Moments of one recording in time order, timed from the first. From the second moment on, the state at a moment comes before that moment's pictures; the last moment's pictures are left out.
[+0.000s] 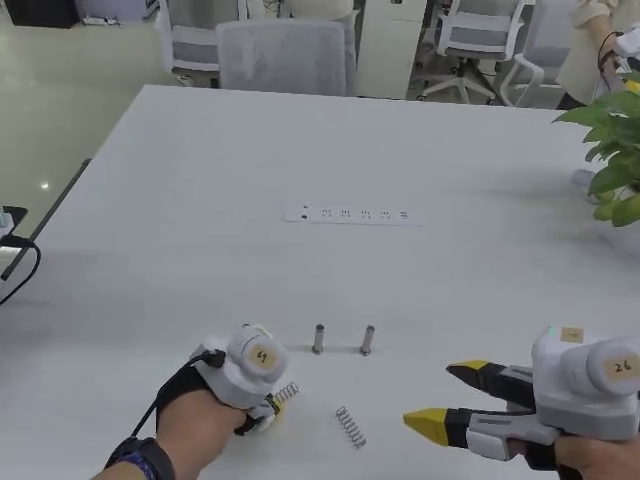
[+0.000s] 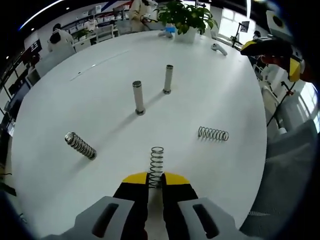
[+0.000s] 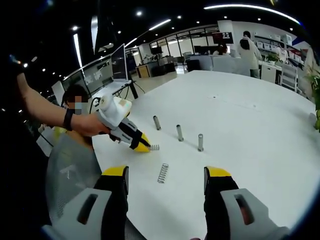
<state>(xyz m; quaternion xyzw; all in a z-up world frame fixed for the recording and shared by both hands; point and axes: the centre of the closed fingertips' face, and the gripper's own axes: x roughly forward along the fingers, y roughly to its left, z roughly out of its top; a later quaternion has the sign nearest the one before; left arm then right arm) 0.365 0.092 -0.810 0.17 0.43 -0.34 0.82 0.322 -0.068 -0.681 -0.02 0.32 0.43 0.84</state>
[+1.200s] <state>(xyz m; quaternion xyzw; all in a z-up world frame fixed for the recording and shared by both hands) 0.334 0.137 -0.762 0.12 0.38 -0.34 0.85 0.310 -0.021 -0.692 -0.03 0.33 0.51 0.79</state>
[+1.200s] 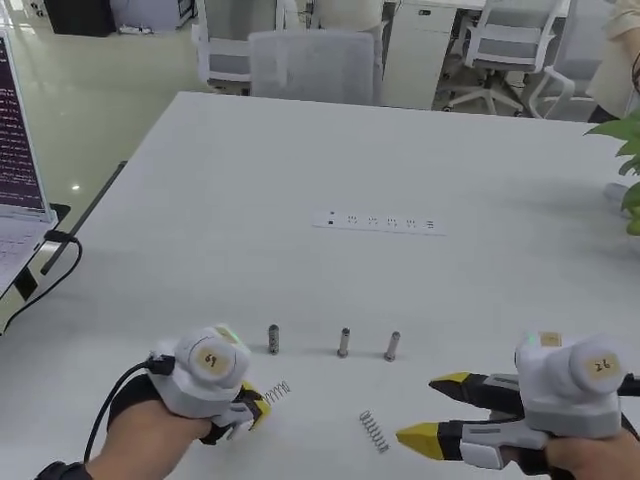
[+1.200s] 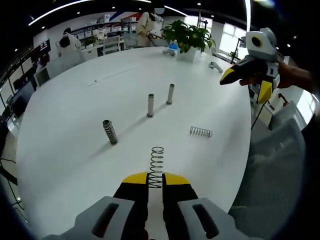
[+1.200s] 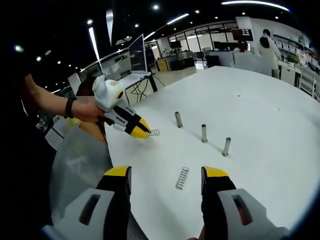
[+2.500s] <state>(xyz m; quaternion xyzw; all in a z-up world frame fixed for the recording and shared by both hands) 0.298 0.076 -0.707 0.15 0.32 -0.44 0.83 0.293 0.022 -0.694 -0.04 0.32 0.59 0.74</state>
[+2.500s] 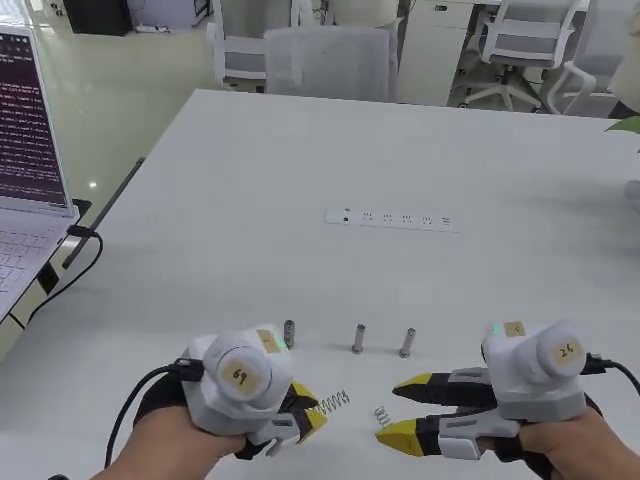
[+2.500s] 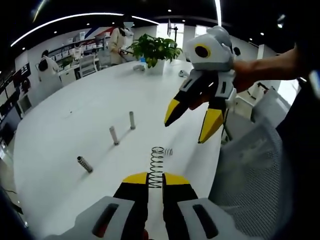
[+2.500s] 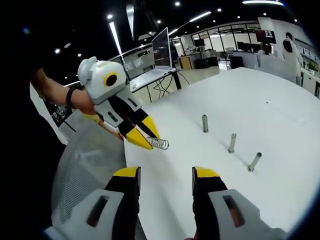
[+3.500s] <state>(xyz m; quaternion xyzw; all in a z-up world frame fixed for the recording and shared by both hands) 0.267 0.035 -0.693 0.18 0.28 -0.52 0.78 0.264 0.039 -0.689 -0.05 0.31 0.67 0.68</state>
